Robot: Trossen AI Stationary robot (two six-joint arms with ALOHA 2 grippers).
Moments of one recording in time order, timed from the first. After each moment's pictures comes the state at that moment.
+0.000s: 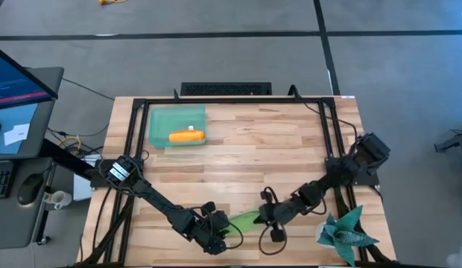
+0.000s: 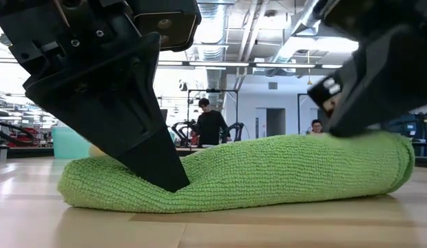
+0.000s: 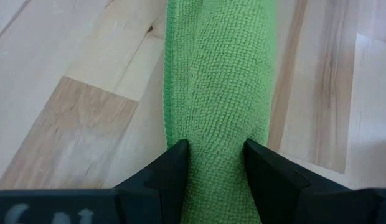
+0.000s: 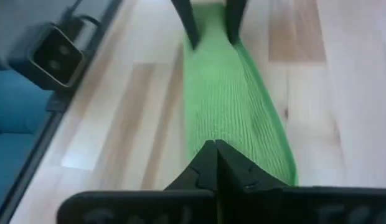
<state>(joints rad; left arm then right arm) -0.62 2.09 1.27 -0.28 -0.41 -0.90 0.61 1.75 0.73 0.34 0.16 0.34</state>
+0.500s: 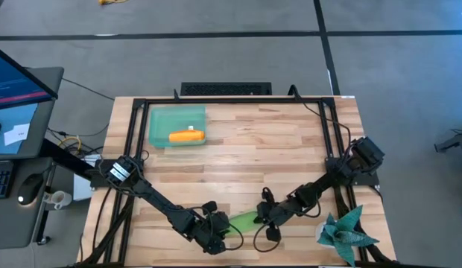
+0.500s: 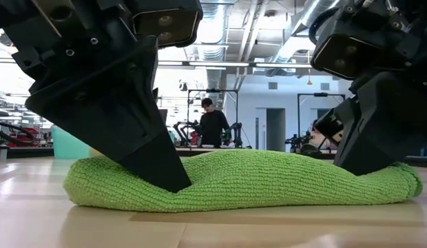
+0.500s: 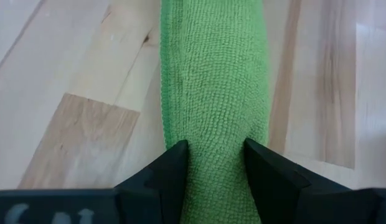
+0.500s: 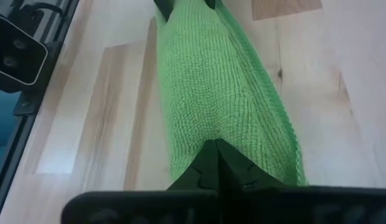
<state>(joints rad) -0.62 2.09 1.27 -0.27 -0.43 -0.81 0.59 1.86 0.74 0.29 0.15 0.52</state>
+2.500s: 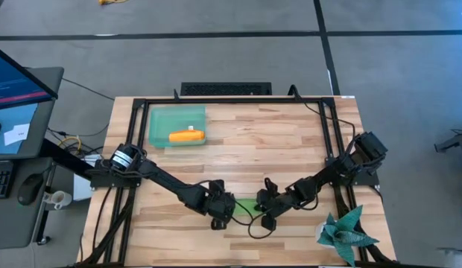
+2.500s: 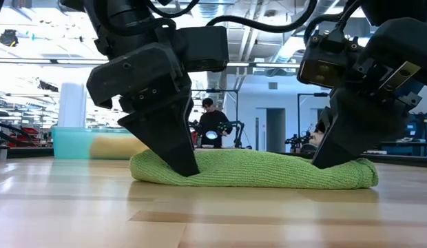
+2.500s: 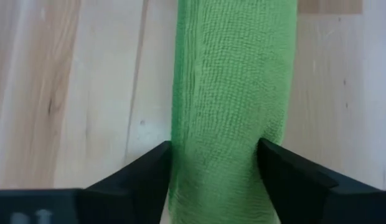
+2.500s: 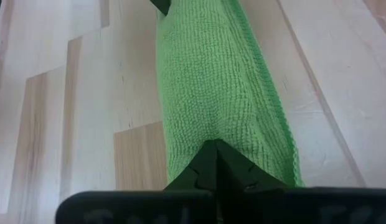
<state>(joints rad) -0.41 2.03 1.27 -0.43 -0.29 -0.43 0.51 1.79 0.73 0.14 0.21 0.65</state>
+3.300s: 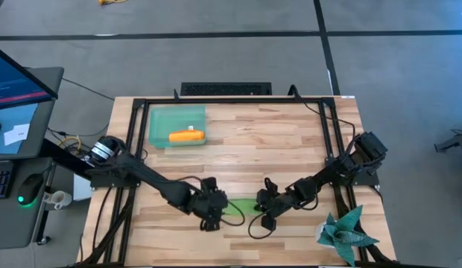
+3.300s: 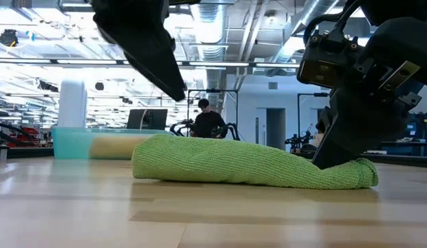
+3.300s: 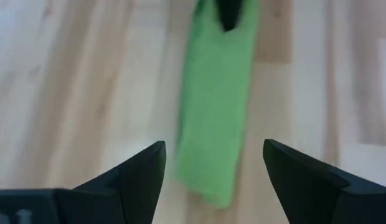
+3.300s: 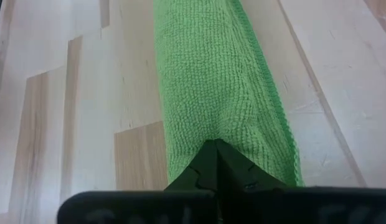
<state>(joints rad) -0.46 1.80 1.26 -0.51 -0.34 -0.49 0.51 1.79 0.73 0.14 0.21 0.65</state>
